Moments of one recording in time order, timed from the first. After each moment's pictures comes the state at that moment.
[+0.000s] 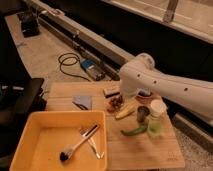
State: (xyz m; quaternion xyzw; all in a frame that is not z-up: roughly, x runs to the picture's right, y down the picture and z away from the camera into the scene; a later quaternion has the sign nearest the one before) arm 0.119 0.044 0.728 -0.21 -0.05 -0.13 0.97
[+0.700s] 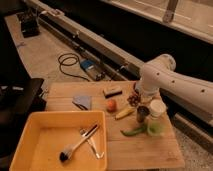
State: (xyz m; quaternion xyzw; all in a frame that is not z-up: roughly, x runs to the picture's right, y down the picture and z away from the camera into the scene) arm 0.204 0.048 0.745 -0.22 0.00 -0.03 0.97
